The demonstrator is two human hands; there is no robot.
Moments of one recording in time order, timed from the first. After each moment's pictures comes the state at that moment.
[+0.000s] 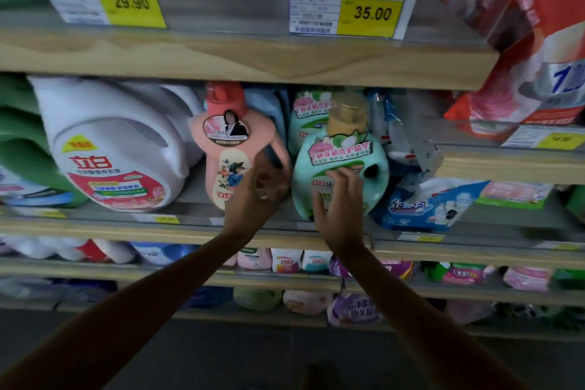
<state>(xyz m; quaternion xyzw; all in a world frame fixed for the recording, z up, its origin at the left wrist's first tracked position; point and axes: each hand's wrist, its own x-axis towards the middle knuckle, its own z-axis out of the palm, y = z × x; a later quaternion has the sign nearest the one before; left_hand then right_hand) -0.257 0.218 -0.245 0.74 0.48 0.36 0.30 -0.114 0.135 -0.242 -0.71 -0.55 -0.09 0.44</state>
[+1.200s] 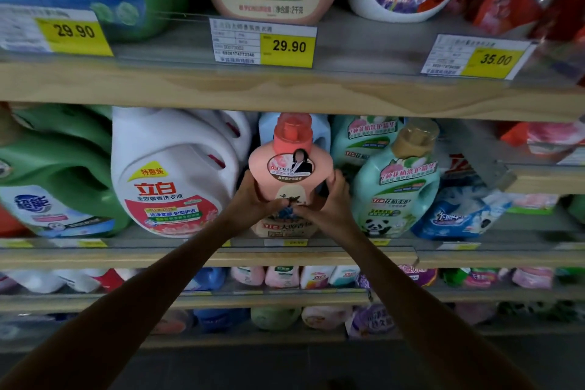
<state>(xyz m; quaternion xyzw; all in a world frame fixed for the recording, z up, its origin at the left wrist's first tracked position) -0.367 0.316 -0.224 0.71 0.29 0.30 0.57 -0.203 0.223 -0.240 -0.75 -0.45 0.19 0.45</state>
